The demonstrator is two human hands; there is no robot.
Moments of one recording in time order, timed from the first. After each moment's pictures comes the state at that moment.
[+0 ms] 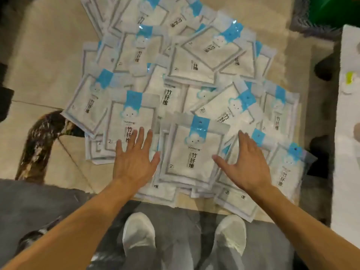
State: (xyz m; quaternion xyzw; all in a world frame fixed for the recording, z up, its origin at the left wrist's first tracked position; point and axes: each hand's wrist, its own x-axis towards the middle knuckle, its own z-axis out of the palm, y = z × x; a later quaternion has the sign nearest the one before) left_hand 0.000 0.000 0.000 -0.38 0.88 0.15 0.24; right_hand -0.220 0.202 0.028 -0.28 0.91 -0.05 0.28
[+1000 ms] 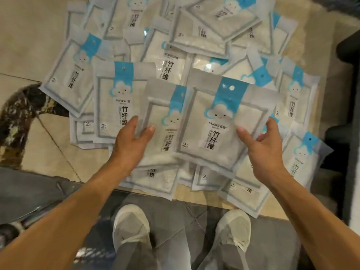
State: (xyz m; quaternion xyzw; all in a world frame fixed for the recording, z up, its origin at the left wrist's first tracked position) left_hand 0.003 0.005 -0.036 -0.52 0.63 0.57 -0.07; right_hand -0.223 0.205 -0.026 -0.05 0.80 -0.52 0.30
